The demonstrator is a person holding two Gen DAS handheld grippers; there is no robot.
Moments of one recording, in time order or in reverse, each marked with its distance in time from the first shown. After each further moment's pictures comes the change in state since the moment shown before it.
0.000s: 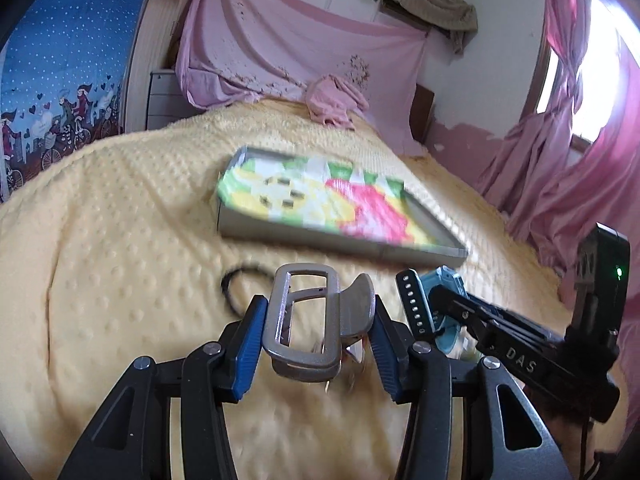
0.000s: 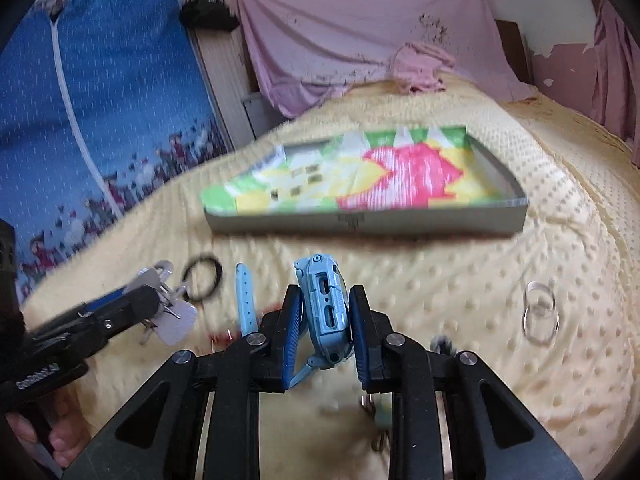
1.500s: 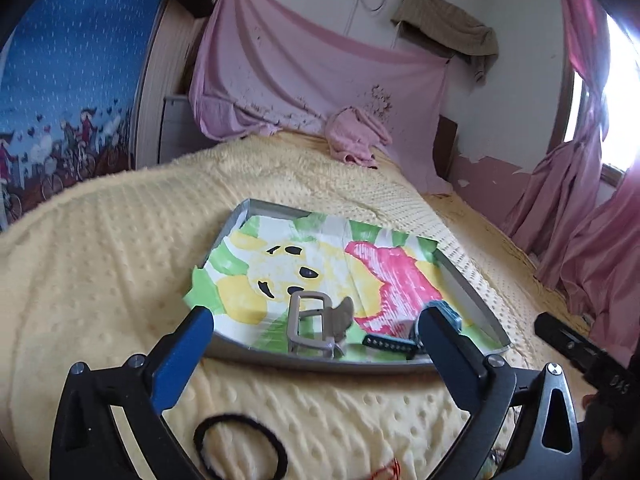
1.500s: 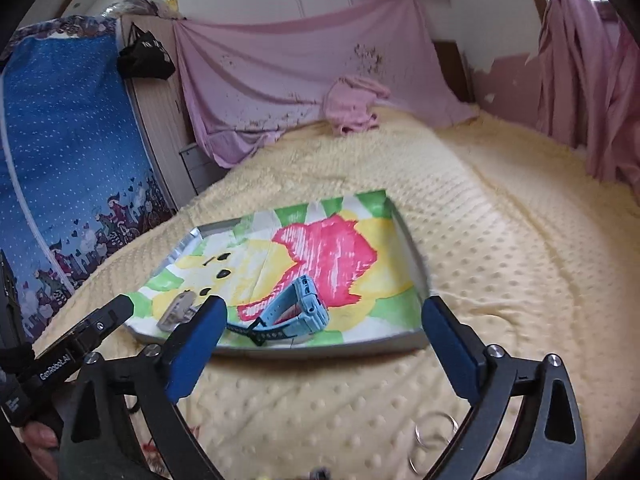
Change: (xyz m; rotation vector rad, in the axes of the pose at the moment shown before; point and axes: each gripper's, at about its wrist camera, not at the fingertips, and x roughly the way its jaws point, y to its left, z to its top) left arm 0.066 -0.004 0.054 -0.007 -0.114 0.077; right arm -0.006 -0.064 0.063 0.079 -0.134 -0.192
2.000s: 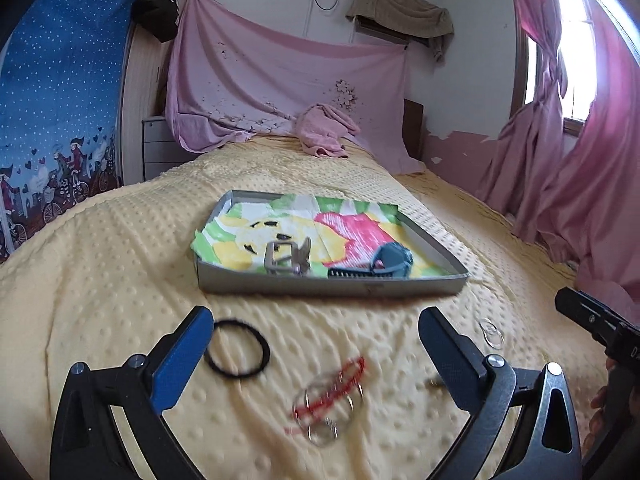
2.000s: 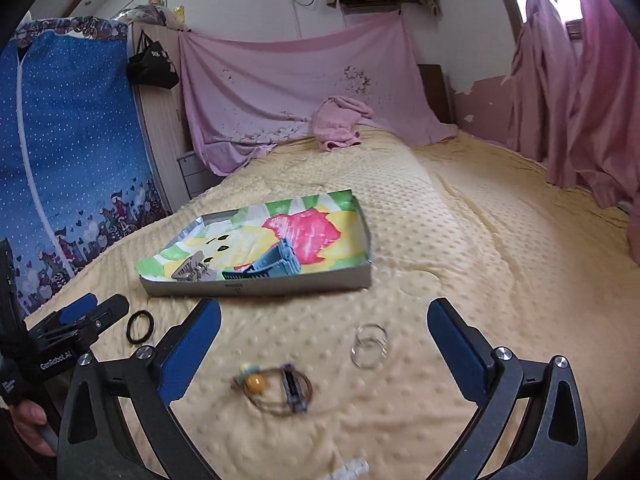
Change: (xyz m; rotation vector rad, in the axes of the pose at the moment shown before) left arm -0.075 -0.020 -0.048 0.136 0.009 -0.038; right arm -0.107 -0.031 -0.047 -0.030 -0.049 -0.064
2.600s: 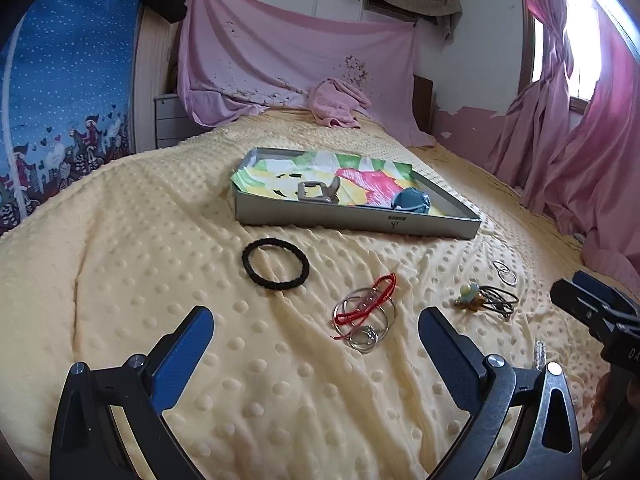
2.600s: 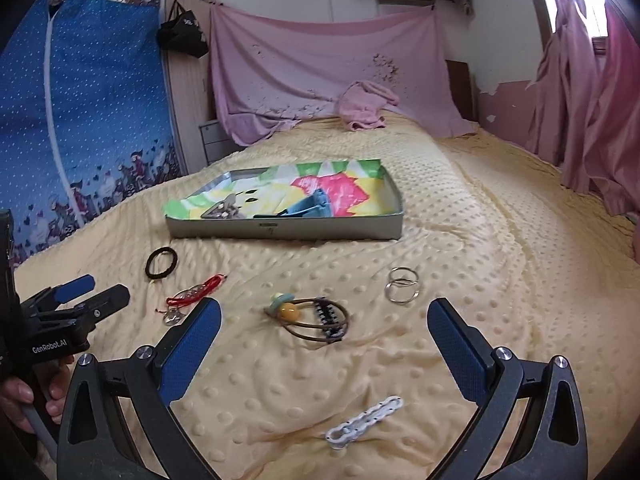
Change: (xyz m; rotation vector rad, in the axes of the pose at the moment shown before) left arm -0.018 0.023 -0.045 0.013 0.089 0.031; right arm -0.006 0.033 -0.040 -0.116 0.071 0.048
